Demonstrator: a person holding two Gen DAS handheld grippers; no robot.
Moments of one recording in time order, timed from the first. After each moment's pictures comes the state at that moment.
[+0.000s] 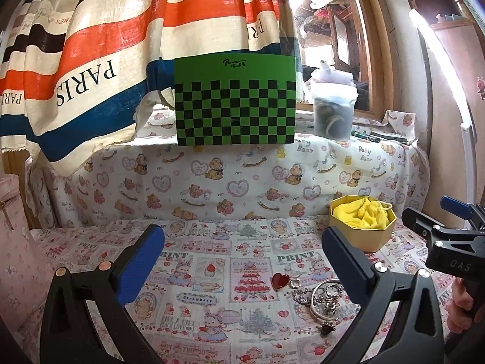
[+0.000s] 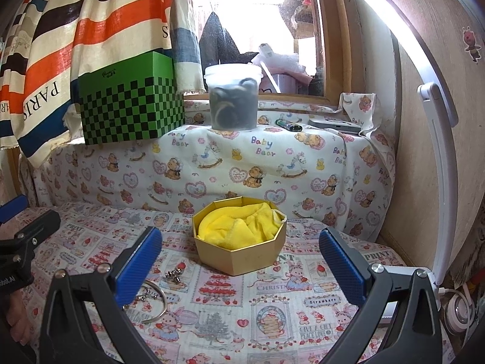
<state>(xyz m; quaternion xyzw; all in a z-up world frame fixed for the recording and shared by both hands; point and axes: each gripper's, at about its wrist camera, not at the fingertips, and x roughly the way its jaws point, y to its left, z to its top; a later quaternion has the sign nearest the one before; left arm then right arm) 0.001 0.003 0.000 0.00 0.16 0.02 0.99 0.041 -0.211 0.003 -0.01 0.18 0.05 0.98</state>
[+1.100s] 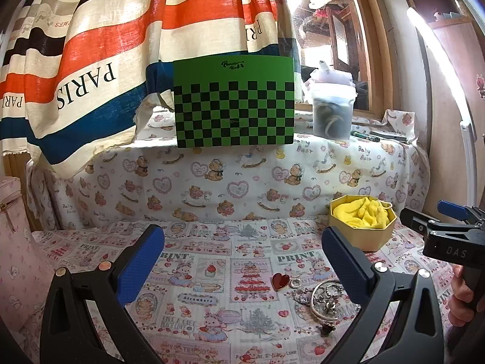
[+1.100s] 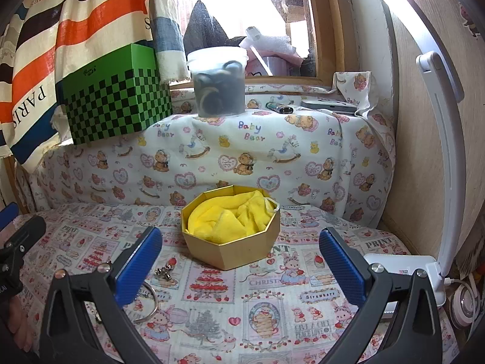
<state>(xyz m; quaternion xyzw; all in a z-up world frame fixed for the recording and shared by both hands) -0.001 -0.001 -0.001 0.00 0.16 0.02 0.99 0.056 -0.224 -0.001 0.01 0.22 0.04 0.97</state>
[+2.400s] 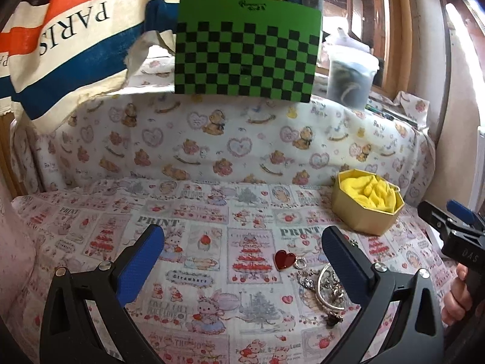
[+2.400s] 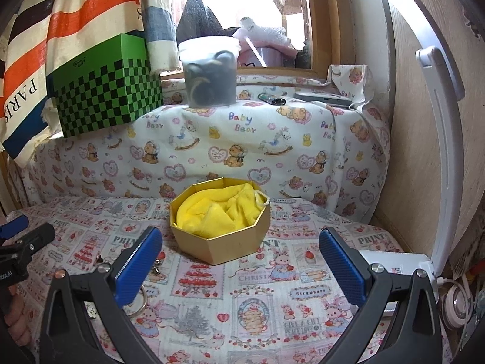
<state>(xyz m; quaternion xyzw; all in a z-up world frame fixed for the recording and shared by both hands) 0.034 0.016 -0.017 -0.05 0.27 0.00 0.96 0.062 -0.227 -0.001 0.00 0.24 0.03 0.97</state>
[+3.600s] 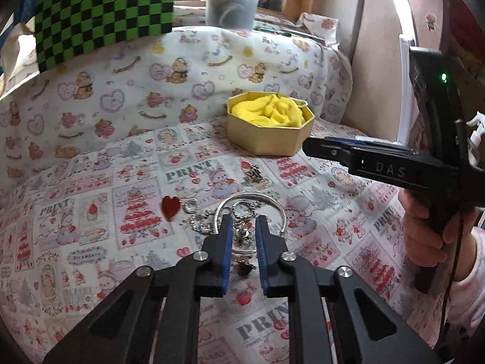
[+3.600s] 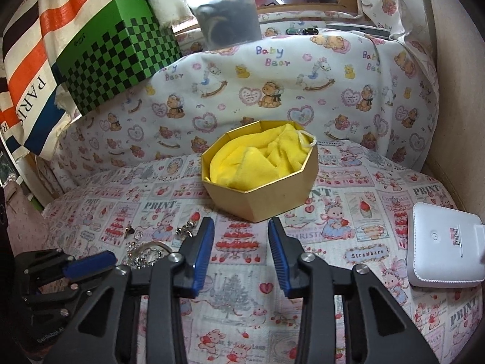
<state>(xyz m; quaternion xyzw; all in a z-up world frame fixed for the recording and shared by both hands) 0.036 -0.049 -0.041 0.04 0.38 -0.21 0.90 0.082 -0.220 -0.027 0.07 0.36 0.12 0.92</state>
